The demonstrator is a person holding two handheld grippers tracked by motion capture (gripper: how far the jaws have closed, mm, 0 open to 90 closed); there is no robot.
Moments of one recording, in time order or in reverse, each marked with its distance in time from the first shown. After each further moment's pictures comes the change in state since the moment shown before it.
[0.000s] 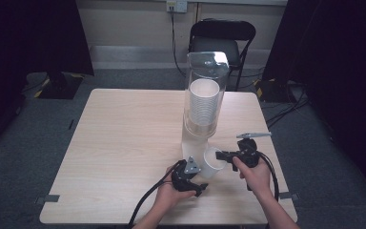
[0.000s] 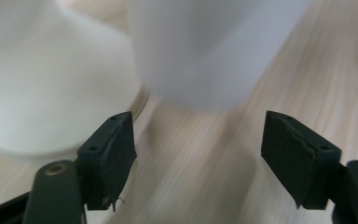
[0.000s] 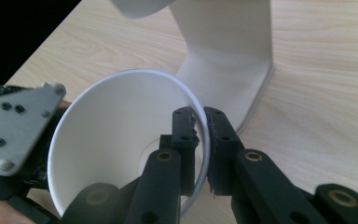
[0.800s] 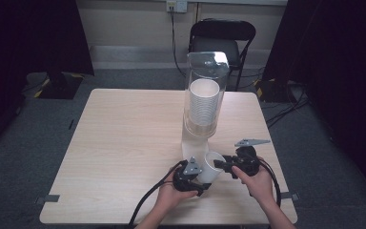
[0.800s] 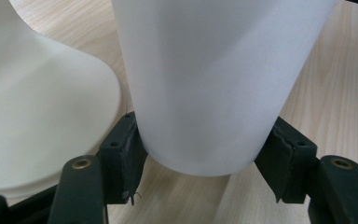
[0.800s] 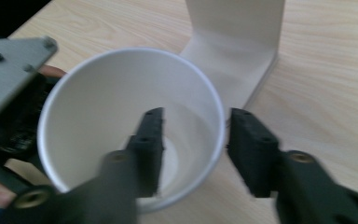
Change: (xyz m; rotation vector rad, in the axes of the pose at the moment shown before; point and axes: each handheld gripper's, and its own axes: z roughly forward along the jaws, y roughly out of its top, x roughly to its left) left arm -0.004 0.003 0.001 -0.108 -0.080 0.018; right arm 0.009 -0.018 -0.001 0.016 -0.024 -0.107
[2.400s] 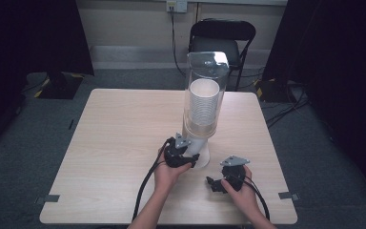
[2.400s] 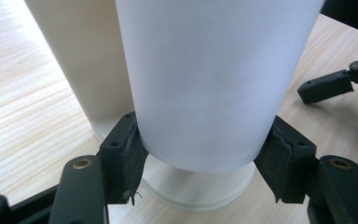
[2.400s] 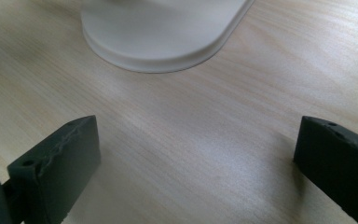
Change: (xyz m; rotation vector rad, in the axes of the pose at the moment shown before) left arm 0.052 0.033 -0.028 -0.035 0.272 -0.169; right arm -0.001 -0.059 0.059 0.042 -0.265 -0.172
